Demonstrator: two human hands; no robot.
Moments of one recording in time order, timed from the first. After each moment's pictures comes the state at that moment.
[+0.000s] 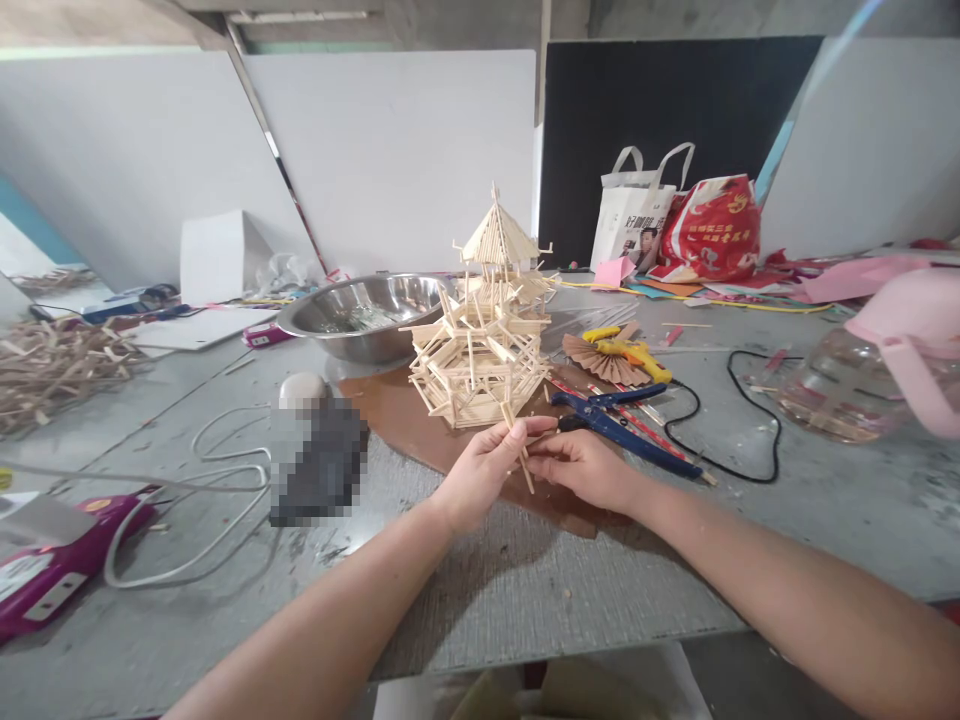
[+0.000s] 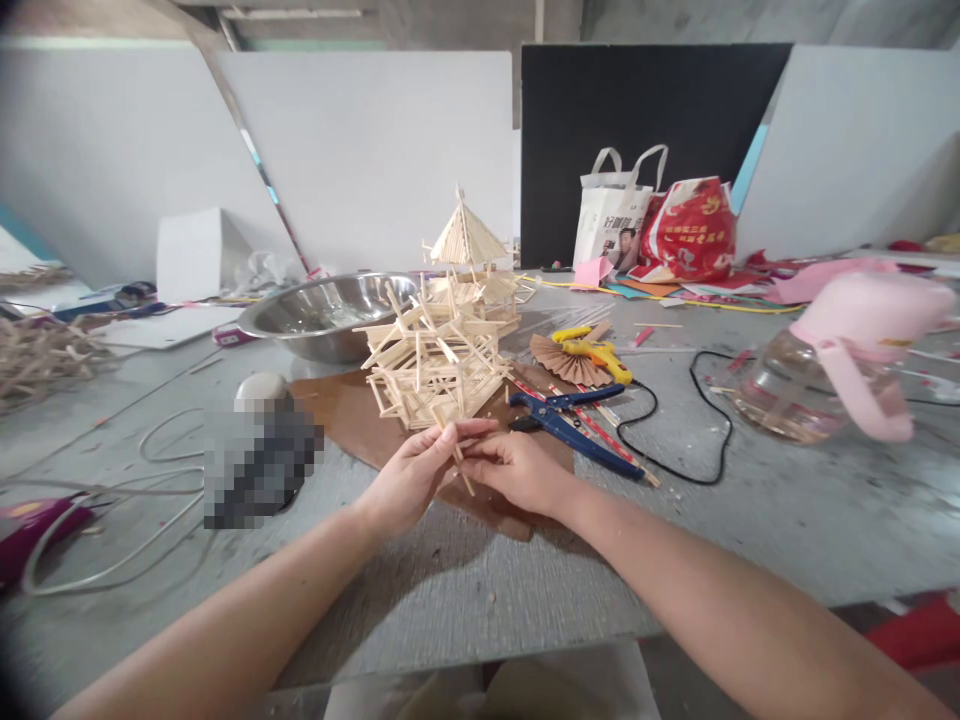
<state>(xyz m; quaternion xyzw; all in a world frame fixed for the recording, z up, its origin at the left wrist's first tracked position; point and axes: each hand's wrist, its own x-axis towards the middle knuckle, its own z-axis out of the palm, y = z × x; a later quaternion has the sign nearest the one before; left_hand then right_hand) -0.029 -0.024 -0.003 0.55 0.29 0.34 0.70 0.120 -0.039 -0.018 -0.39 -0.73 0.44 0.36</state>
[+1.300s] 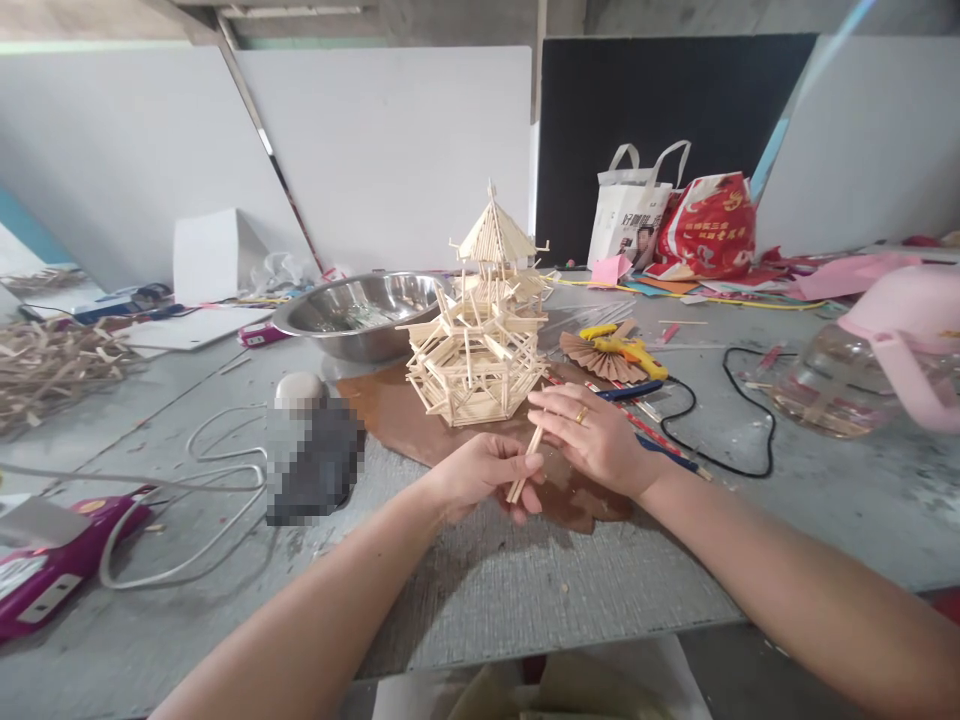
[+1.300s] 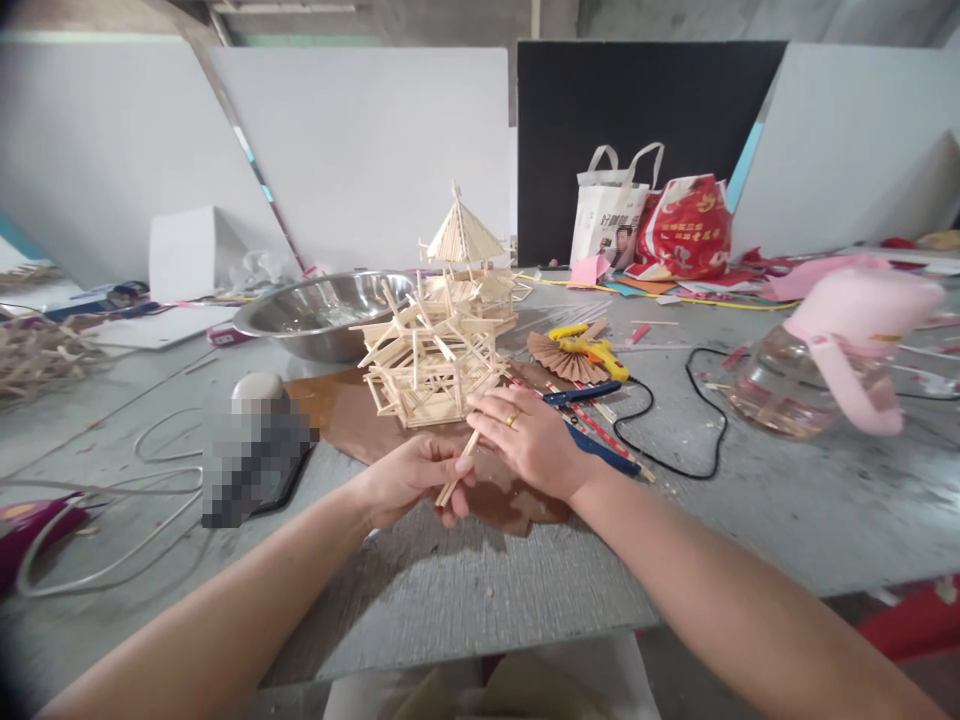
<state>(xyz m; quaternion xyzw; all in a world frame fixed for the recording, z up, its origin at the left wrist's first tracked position) -0.038 -0.015 0.004 0.58 0.35 0.14 0.72 0.146 -0.027 -0.014 -0.34 -0.86 -0.16 0.35</state>
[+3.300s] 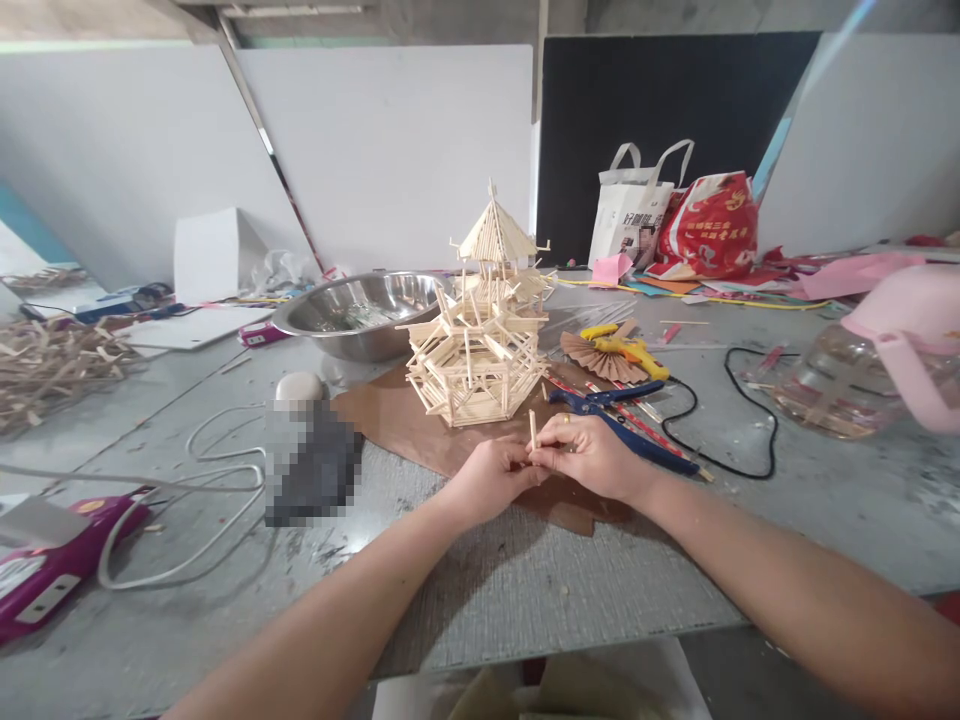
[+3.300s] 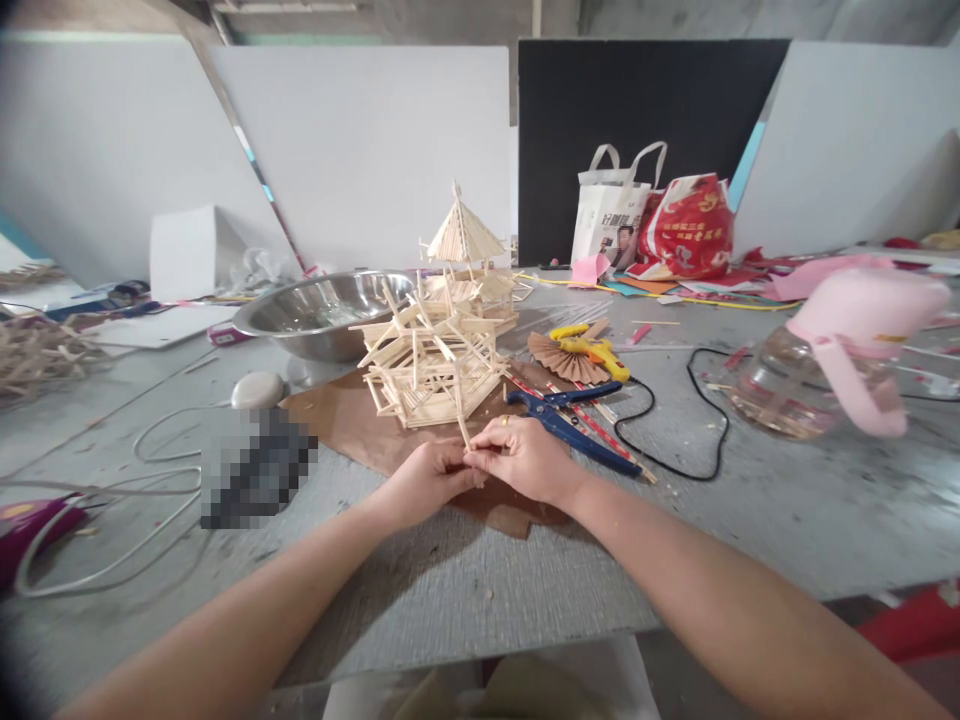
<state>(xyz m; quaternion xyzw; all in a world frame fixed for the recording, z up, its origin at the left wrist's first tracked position) -0.029 -0.012 -0.015 0.82 0.34 0.23 0.39 0.132 -0.033 -0.017 -0.40 -0.79 0.23 0.41</state>
